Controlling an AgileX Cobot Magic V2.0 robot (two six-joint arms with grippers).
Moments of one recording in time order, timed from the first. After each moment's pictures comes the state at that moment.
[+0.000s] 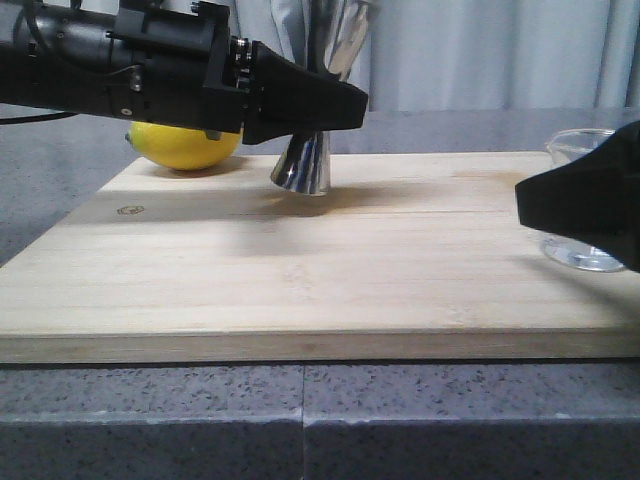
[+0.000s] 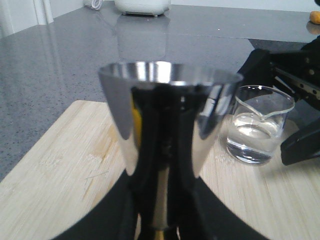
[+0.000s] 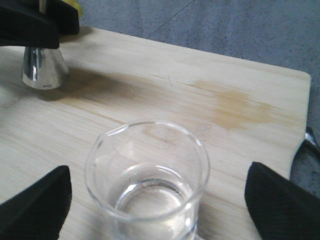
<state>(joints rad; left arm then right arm) -0.40 1.86 -1.07 -1.77 1.15 2.28 0.52 0.98 -0.22 0.13 -0.39 -0.11</state>
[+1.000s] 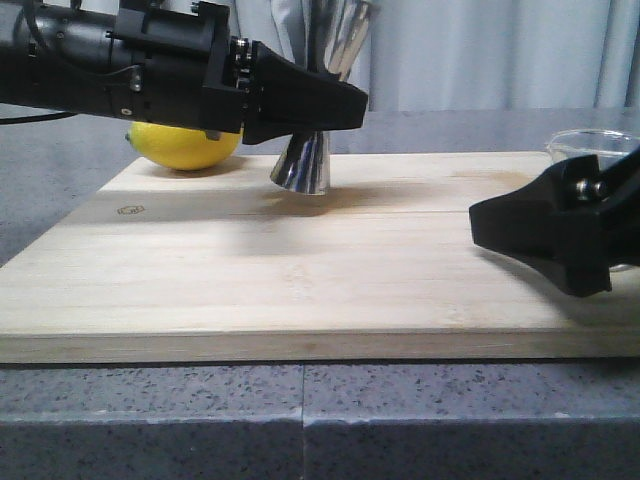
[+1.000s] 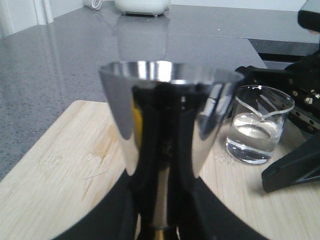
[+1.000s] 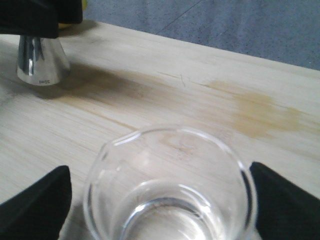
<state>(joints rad) -0.40 1.86 -1.07 -1.77 1.15 2.28 0.55 1.16 -0.22 0.12 -0.59 -0.10</state>
